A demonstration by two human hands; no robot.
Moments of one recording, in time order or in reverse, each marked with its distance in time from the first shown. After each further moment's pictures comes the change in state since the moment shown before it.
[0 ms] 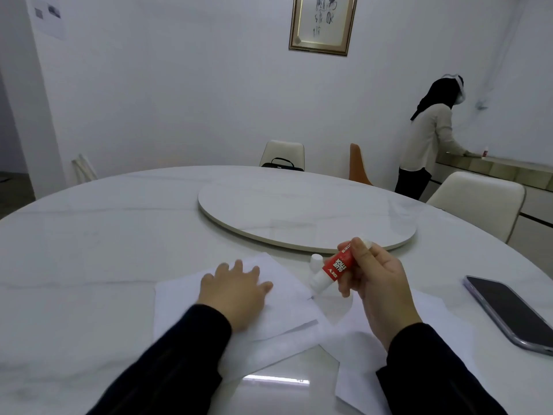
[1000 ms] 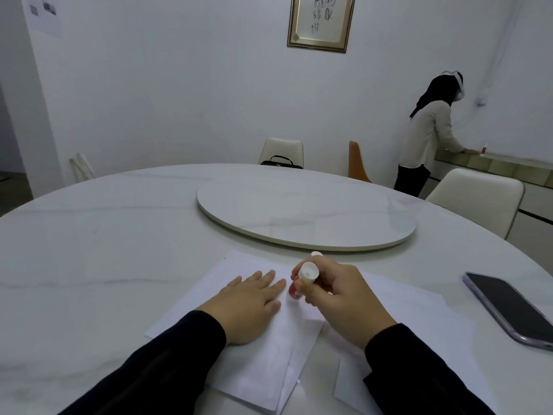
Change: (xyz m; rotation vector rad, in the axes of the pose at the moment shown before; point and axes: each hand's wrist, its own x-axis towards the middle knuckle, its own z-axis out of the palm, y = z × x) left_hand 0.004 -0.003 0.023 -0.154 -0.086 0.318; right_hand -0.014 0.014 0.019 -0.723 -0.341 -0.127
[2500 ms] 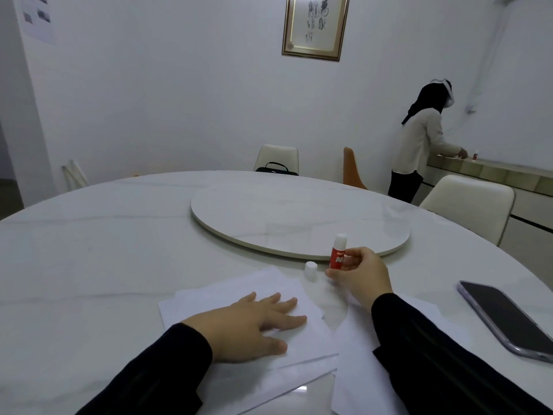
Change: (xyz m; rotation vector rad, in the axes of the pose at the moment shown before) left_hand -0.011 0.011 -0.019 -0.193 -0.163 0.252; right_hand 0.056 0.075 -0.041 0.084 0.436 0.463
